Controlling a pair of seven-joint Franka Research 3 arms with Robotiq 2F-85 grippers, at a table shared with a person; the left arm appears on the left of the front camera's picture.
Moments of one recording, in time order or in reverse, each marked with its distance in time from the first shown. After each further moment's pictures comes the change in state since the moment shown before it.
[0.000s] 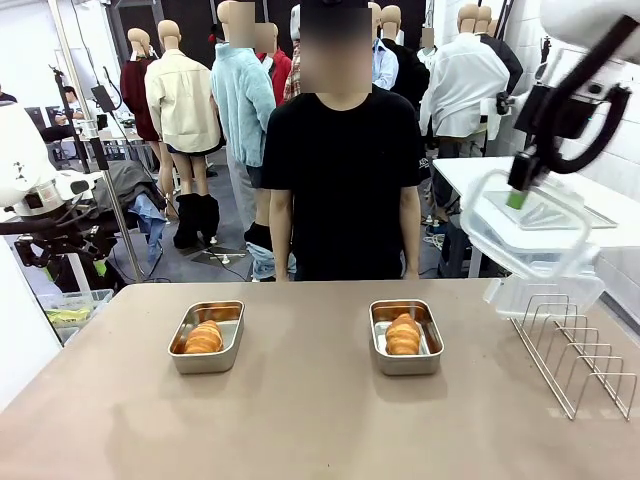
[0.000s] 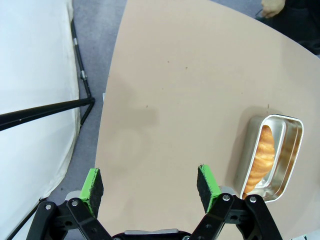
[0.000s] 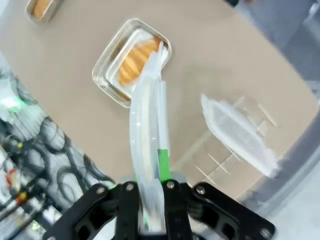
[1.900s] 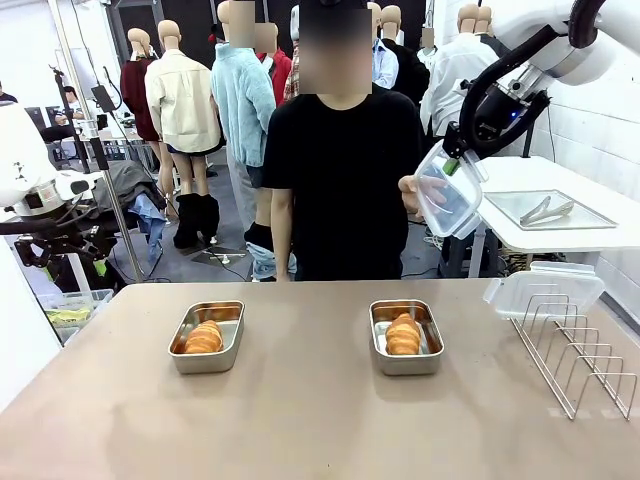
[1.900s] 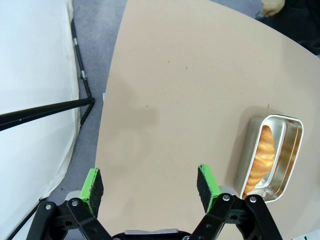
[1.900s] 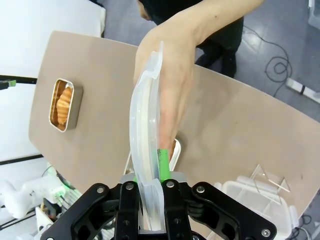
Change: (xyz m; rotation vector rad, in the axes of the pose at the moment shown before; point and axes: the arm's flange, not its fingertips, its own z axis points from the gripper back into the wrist) left arm 0.000 0.000 0.000 0.000 0.000 0.000; right arm 0.106 -0.051 -0.018 0.077 -0.243 -0.262
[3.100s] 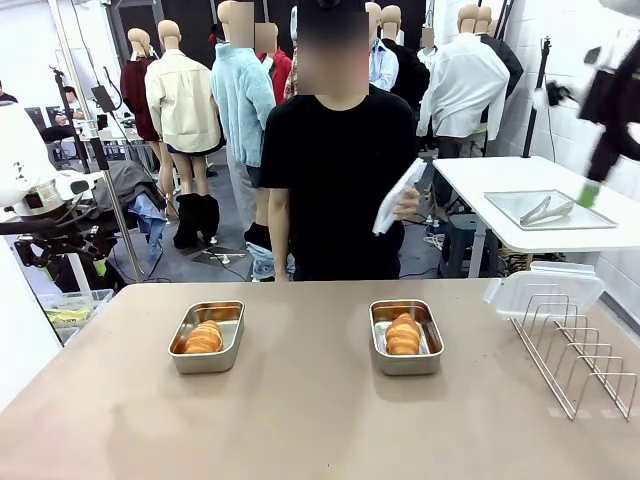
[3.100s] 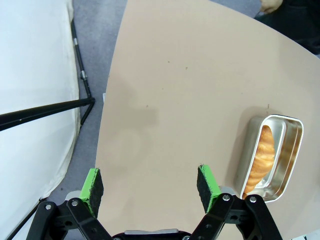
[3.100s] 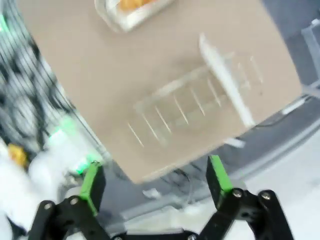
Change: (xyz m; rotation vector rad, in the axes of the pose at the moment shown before) left arm 0.000 0.000 0.000 0.000 0.000 0.001; right arm -0.213 0.006 0.109 -0.214 0.454 0.716
